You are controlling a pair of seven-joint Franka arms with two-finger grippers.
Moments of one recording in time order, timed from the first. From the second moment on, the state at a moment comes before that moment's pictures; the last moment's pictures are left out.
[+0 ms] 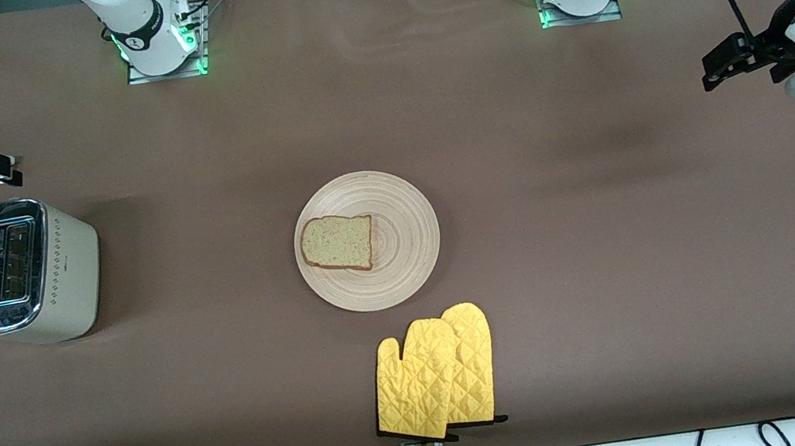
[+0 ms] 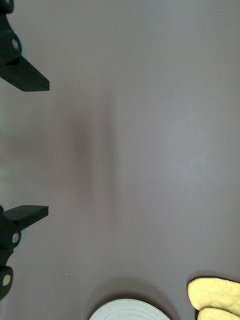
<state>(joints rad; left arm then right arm) -0.08 0.05 0.02 -1.56 -0.03 1.52 -0.05 0.00 0.01 -0.05 -1.65 0.04 1.52 -0.05</state>
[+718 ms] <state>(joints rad) -0.08 0.05 -0.01 -1.56 -0.02 1.54 -0.06 0.20 0.25 -0.04 -1.66 0.15 1.62 0.07</state>
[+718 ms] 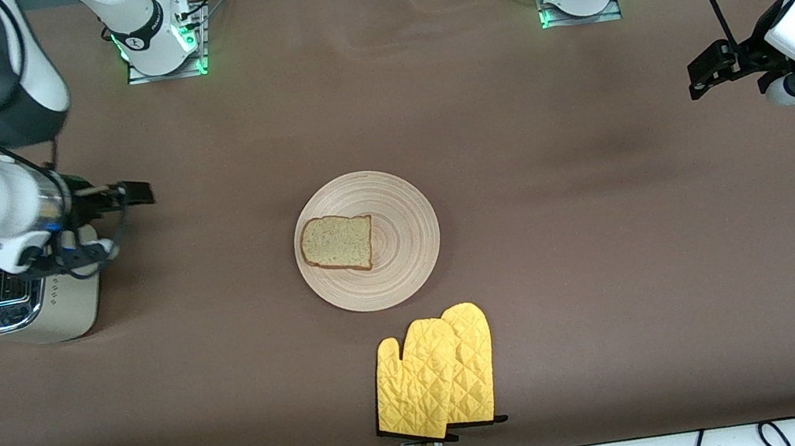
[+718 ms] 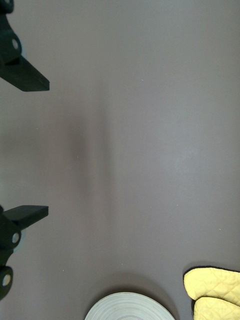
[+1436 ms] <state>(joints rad) -0.08 0.05 -0.01 -1.56 -0.02 1.55 -0.06 0.47 0.49 -0.04 -1.66 0.21 2.05 0.42</state>
